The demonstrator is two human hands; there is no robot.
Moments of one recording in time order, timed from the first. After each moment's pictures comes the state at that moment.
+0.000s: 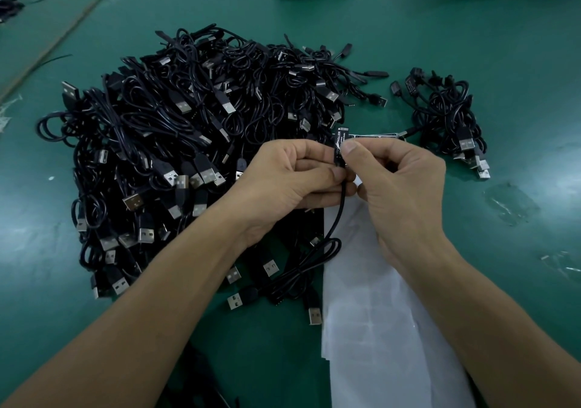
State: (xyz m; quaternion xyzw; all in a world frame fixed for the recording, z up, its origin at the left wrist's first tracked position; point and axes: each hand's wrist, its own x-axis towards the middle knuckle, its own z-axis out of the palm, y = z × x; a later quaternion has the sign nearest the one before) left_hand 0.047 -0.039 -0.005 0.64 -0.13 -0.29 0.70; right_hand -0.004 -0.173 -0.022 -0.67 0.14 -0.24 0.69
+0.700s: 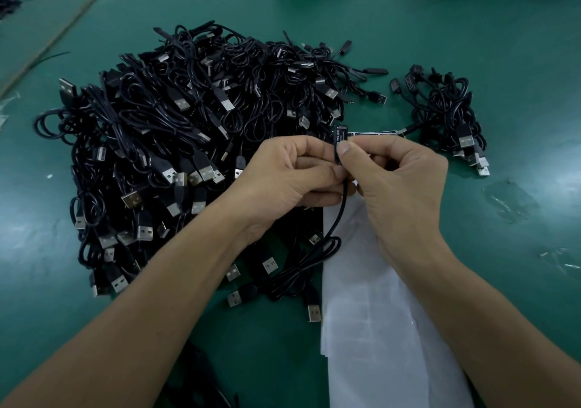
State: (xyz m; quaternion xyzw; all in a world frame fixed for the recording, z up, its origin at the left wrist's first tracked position) left_hand 0.048 -0.037 -0.007 0.65 -0.15 -0.28 0.69; right_hand -0.004 -0.173 -0.026 -0.71 0.14 -0.27 0.63
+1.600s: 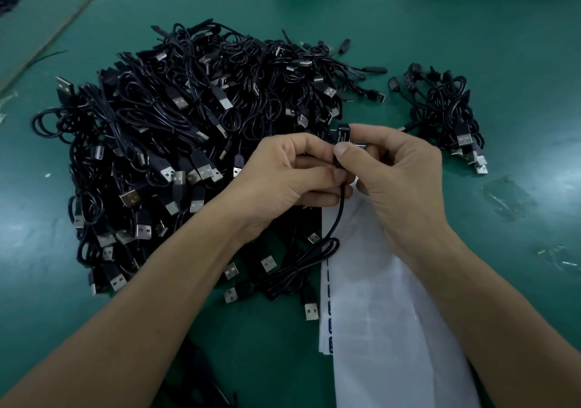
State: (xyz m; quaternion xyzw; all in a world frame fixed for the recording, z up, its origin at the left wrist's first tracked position) left_hand 0.047 -0.037 -0.006 0.65 -0.16 -0.28 0.68; right_hand -0.003 -0.184 -0.025 -0.69 0.10 -0.21 0.68
